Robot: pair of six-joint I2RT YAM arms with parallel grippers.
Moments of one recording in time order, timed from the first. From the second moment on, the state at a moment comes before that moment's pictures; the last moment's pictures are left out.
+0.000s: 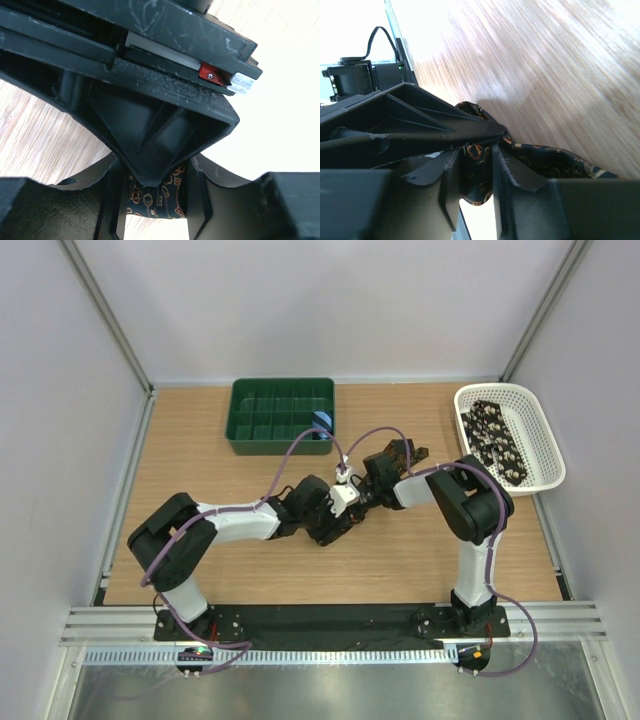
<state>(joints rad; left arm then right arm) -0.86 1.69 0.84 0.00 0.16 0.09 0.50 1.97 0.88 0.20 -0.97 0.48</state>
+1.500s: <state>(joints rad) -0.89 1.69 0.85 0.01 0.13 0.08 0.42 1.80 0.74 0.27 -0.96 0.67</state>
